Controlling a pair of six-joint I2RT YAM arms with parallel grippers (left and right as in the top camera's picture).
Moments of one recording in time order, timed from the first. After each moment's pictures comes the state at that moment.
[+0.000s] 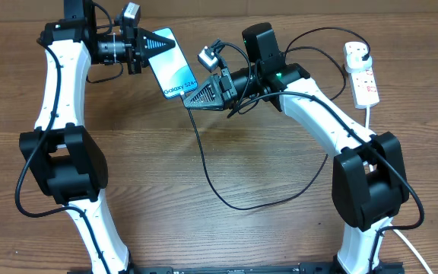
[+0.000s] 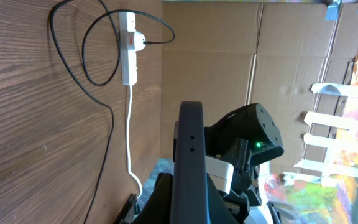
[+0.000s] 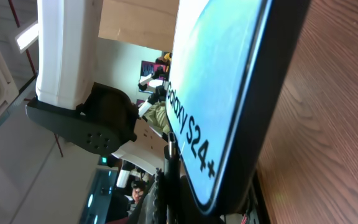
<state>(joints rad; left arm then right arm) 0.11 2.21 2.08 -1.12 1.38 -0.33 0.43 2.02 1.60 -0.27 -1.47 0.62</state>
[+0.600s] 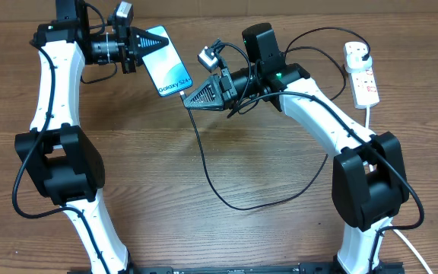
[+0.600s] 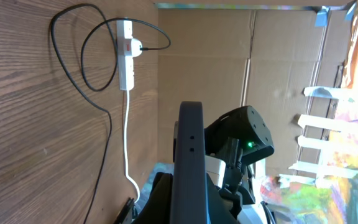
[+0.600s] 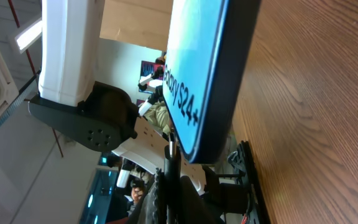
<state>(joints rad) 0.13 2.21 2.08 -1.10 1.41 -0.34 0.43 2.02 1.60 -0.28 -1.47 0.62</state>
